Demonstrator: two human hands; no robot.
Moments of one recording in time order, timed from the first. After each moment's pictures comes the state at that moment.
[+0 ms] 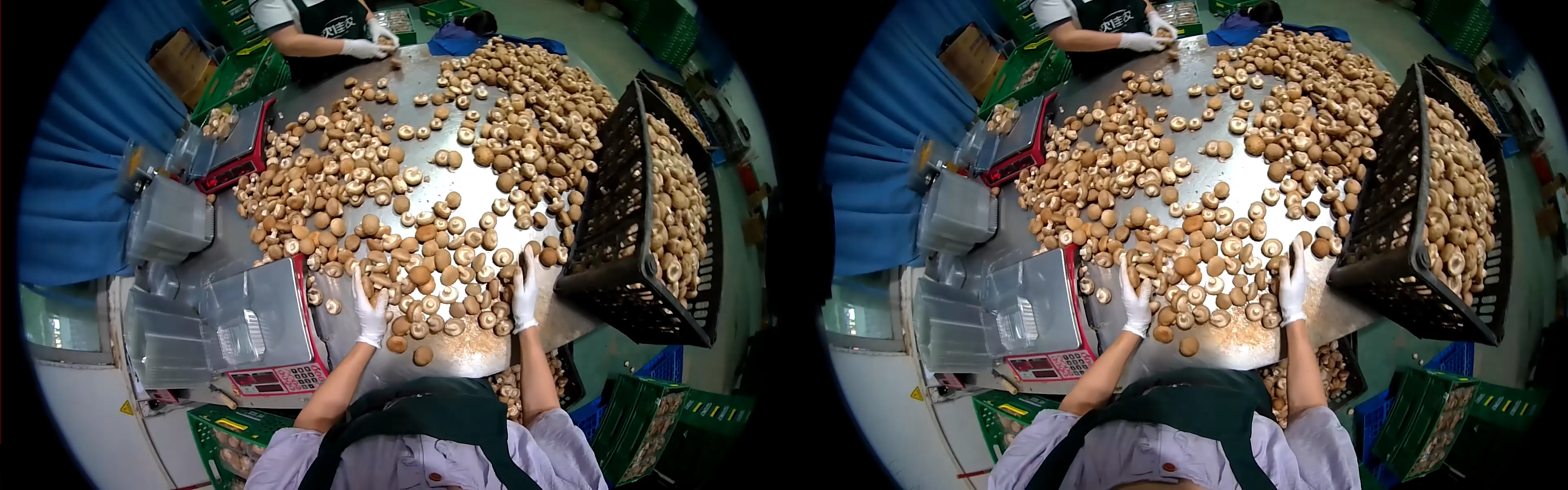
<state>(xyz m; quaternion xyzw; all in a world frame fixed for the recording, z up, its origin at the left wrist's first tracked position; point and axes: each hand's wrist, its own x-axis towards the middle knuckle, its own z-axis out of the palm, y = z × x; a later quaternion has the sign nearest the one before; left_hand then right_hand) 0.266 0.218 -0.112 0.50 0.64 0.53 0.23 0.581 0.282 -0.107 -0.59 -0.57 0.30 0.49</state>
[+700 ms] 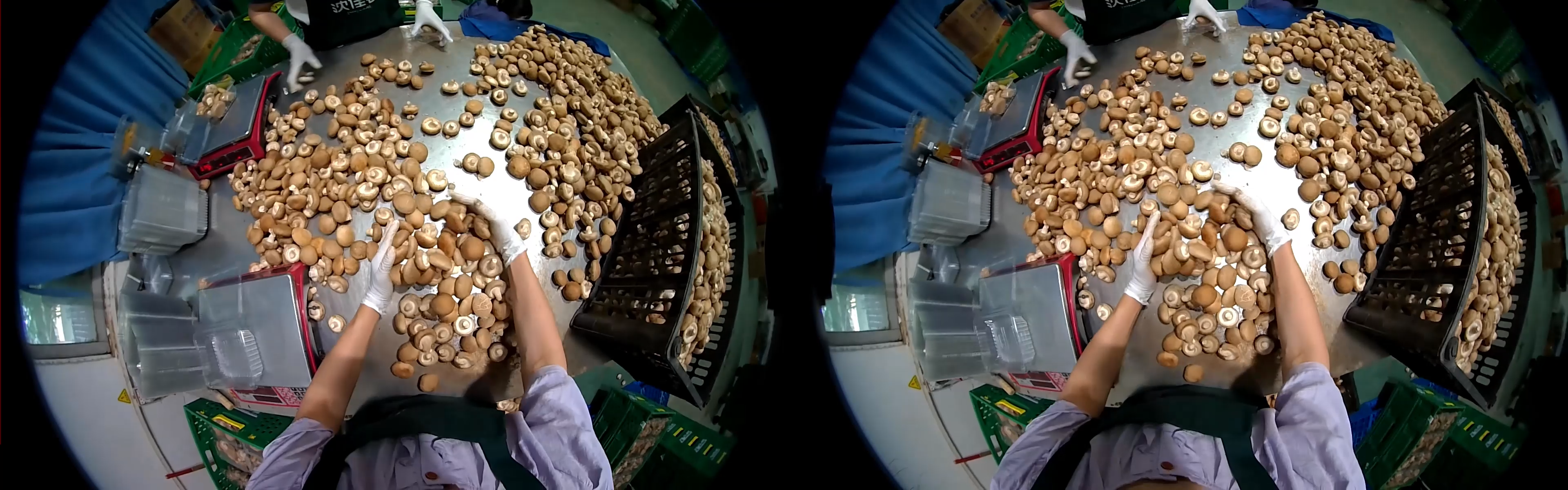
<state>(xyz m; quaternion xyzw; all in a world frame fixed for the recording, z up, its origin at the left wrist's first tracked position) 0.253 0.343 -0.100 0.42 0.49 0.59 0.49 0.472 0.474 -0.089 -0.30 -0.50 0.73 0.35</state>
